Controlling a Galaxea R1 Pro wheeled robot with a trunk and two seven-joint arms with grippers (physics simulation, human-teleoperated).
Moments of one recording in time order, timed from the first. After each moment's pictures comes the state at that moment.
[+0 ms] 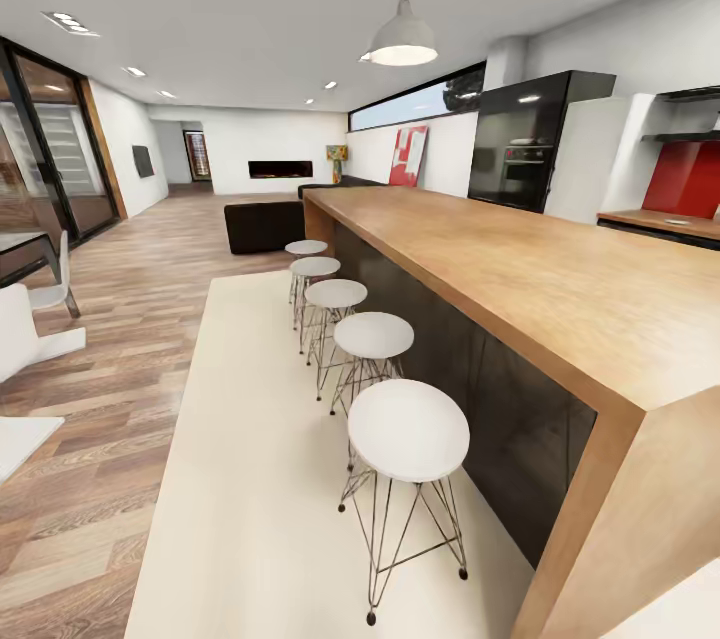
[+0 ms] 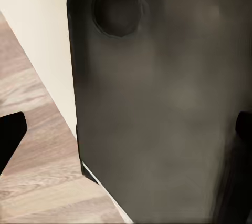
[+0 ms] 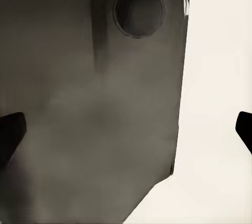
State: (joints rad) left arm 0.00 0.00 0.00 0.00 0.00 0.00 0.00; right arm 0.00 0.00 0.00 0.00 0.00 0.00 0.00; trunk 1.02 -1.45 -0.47
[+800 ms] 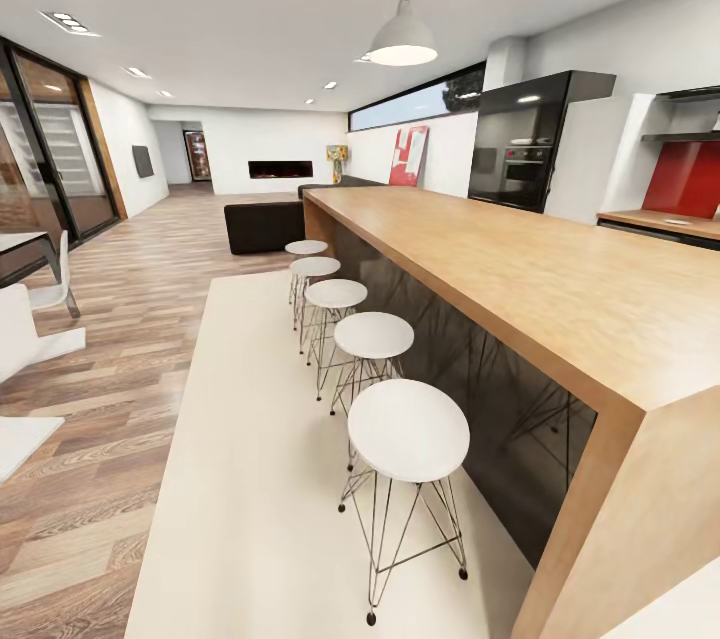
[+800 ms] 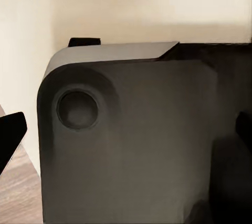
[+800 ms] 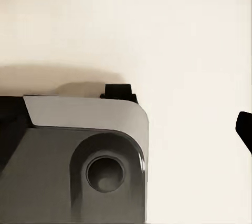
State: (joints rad) left arm 0.01 -0.05 0.01 -0.13 0.01 -0.07 0.00; right arm -0.12 -0.04 0.00 -0.10 0.00 -0.04 0.00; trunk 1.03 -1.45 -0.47
